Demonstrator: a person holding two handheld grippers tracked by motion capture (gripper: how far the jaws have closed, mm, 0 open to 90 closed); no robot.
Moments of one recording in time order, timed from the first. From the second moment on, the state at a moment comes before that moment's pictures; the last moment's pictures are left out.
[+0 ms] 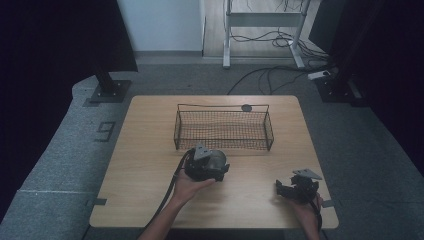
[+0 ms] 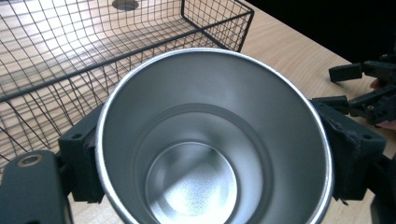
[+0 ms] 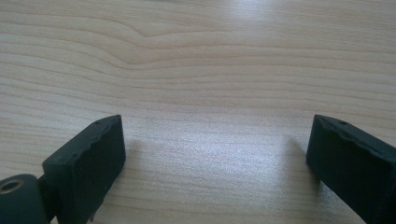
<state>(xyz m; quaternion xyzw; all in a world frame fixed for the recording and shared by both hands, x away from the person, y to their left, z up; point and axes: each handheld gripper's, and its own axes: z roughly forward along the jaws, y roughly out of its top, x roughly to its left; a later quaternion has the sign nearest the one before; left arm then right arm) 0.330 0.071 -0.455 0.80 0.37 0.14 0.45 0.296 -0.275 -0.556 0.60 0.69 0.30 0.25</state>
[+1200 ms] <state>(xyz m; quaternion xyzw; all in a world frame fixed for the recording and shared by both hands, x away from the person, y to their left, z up) 0.364 0.078 -0.433 0.79 0.38 0.14 0.46 0.296 -0.276 -0.556 0.60 0.69 0.30 0.25</state>
